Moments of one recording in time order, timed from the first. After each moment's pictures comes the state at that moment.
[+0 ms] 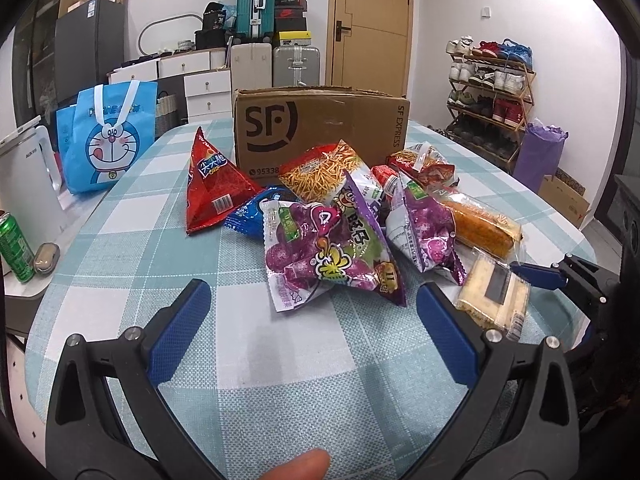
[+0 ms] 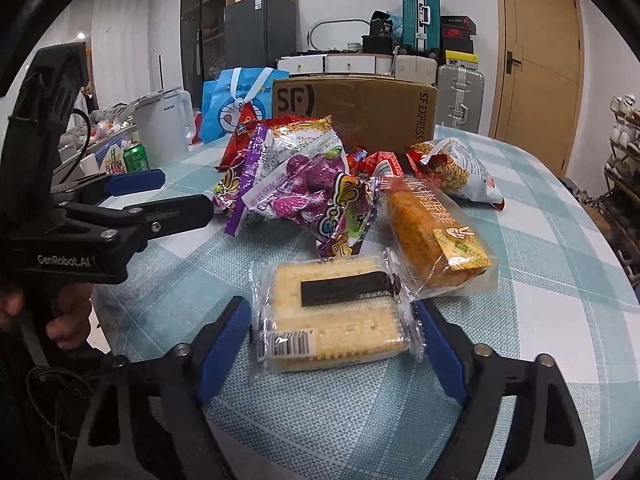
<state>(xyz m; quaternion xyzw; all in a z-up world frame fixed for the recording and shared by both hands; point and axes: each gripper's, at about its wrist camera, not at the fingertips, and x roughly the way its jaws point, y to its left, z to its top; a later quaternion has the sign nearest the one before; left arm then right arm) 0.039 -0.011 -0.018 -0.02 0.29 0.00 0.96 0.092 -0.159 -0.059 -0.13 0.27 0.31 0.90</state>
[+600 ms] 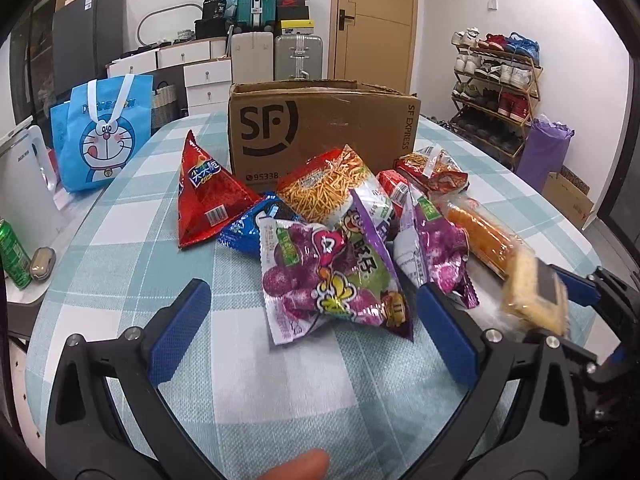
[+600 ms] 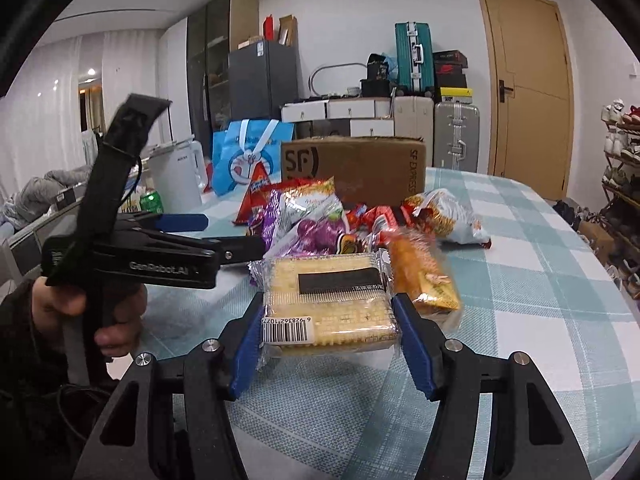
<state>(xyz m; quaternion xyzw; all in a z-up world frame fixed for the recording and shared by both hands) 0.070 -0.008 -0.012 -0.02 0.32 0.00 0.95 0.071 -0.180 -0.034 -0.07 0.20 0.33 0.92</state>
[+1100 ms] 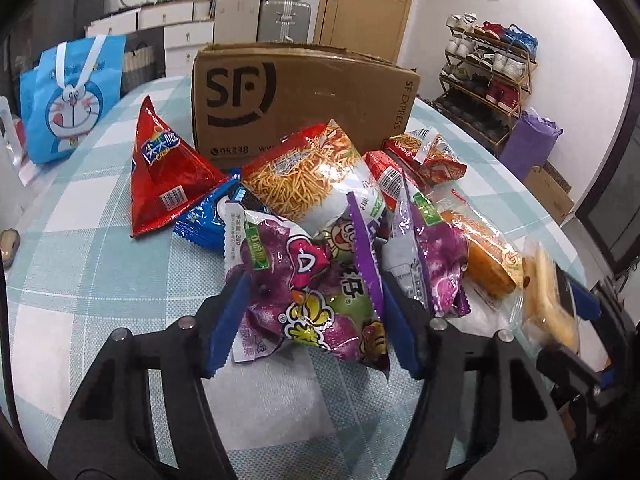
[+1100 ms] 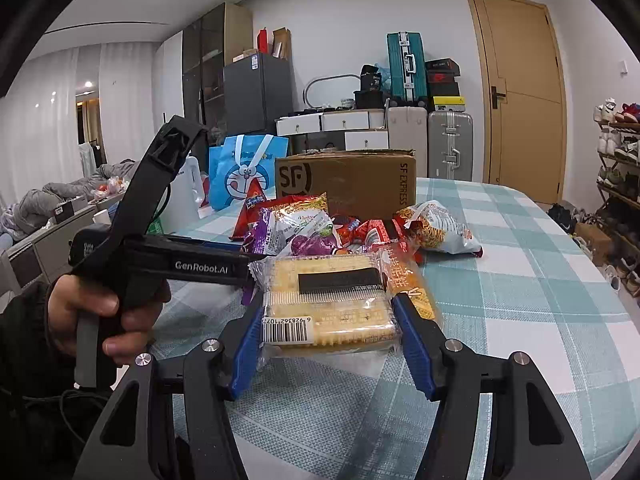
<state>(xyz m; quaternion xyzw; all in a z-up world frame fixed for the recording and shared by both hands) 0.114 -0.011 -0.023 -0.06 0.37 -0.04 0.93 0.069 -0.186 -0.028 -0.06 0.18 0.33 0.93</state>
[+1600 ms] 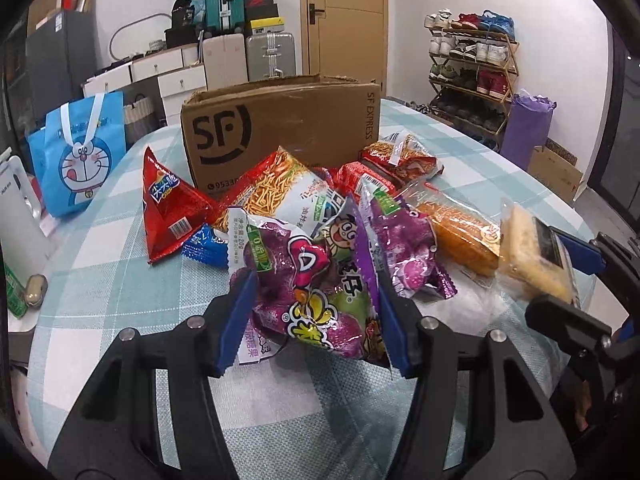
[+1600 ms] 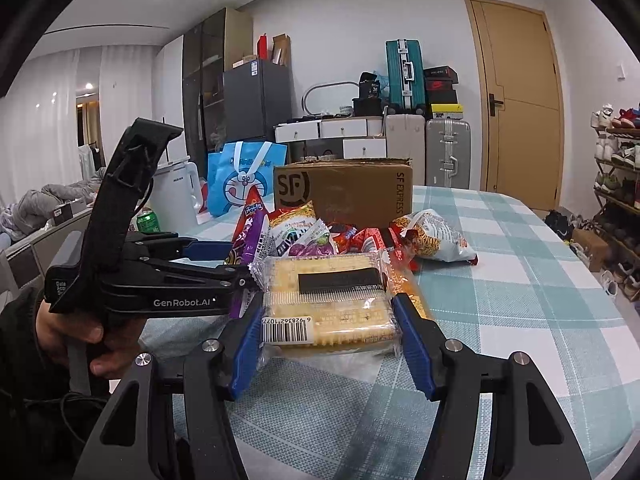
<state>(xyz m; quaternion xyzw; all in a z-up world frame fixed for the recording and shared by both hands) 0.076 -0.040 -0.011 0.02 0.32 -0.04 0.95 0.066 -0.190 -0.025 -0.06 0.16 0.32 0.93</state>
